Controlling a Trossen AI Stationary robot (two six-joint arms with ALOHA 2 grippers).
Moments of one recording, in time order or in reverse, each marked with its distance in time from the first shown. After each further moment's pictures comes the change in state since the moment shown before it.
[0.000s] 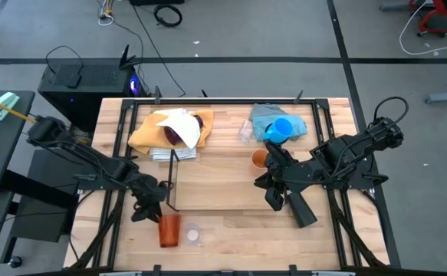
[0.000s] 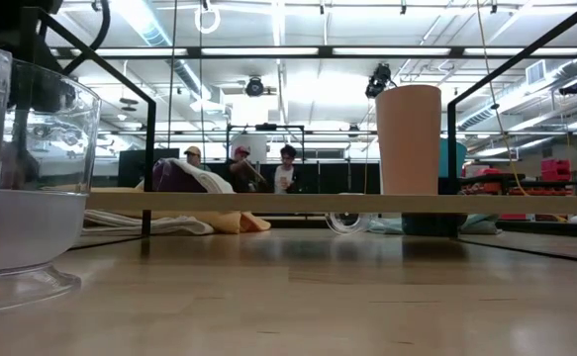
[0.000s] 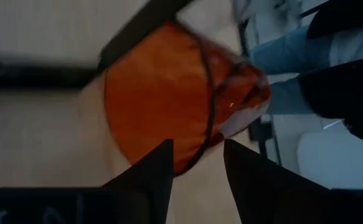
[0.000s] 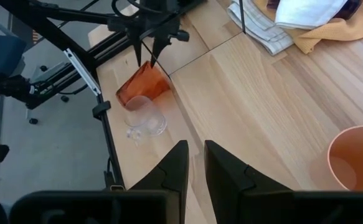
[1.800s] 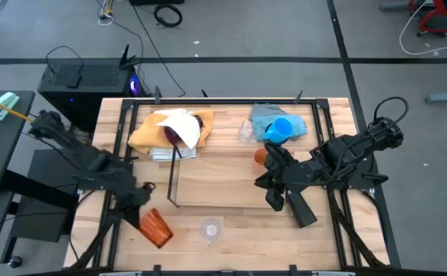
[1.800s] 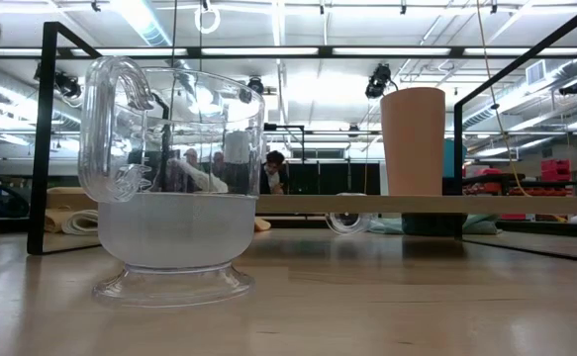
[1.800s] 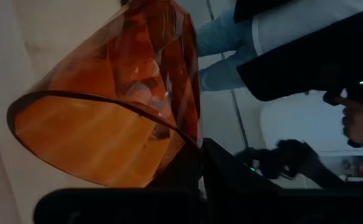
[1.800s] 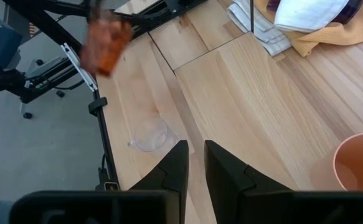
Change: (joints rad) left arm -0.173 -0.226 0.433 -0.580 0.034 -0.068; right arm 0.000 0.000 0.000 -0.010 0.001 -0.034
